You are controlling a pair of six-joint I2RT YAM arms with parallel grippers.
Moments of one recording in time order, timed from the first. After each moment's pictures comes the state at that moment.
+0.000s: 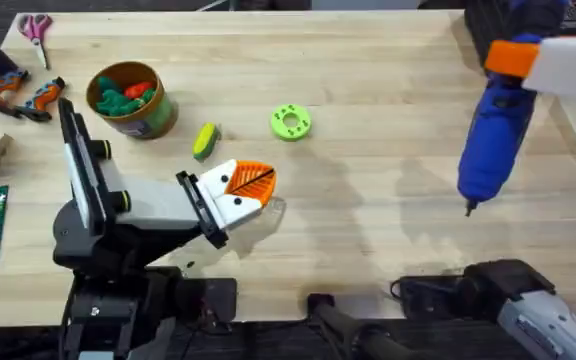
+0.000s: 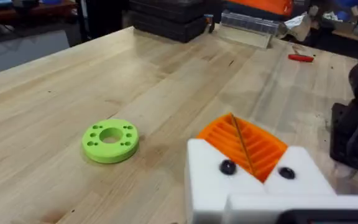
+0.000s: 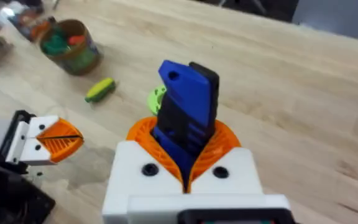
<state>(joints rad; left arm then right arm) 0.00 0.01 0.01 -0.11 1.03 -0.01 0.09 0.74 1.24 -1.02 -0.41 -0.06</state>
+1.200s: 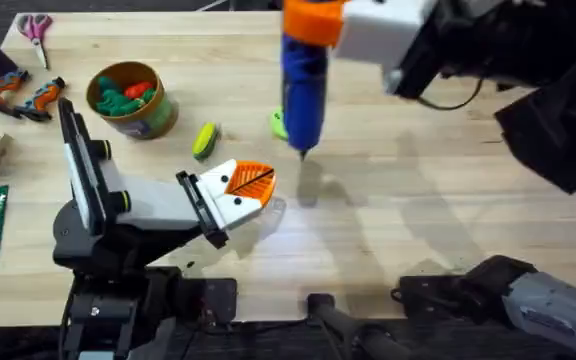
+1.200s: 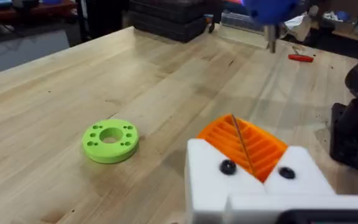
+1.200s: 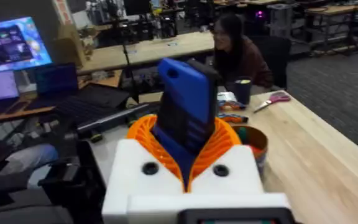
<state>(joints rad) 0.00 0.01 0.01 -0.11 1.03 -0.01 0.47 1.12 0.82 0.55 -0.92 0.31</state>
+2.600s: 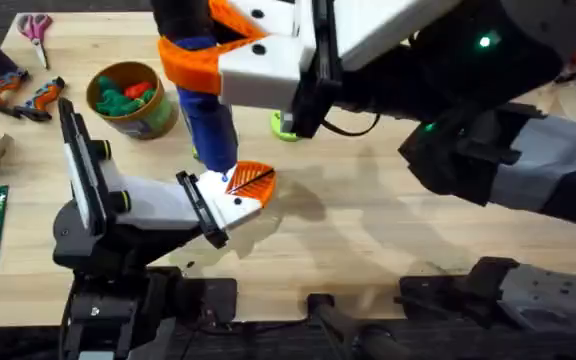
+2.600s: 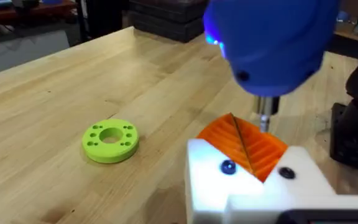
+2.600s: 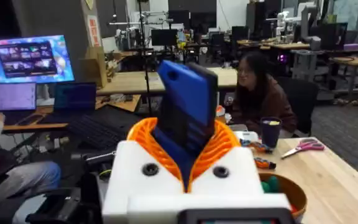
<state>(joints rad) 0.00 0.01 0.01 -0.11 1.03 -0.01 0.79 1.33 0.82 0.87 -0.69 0.27</state>
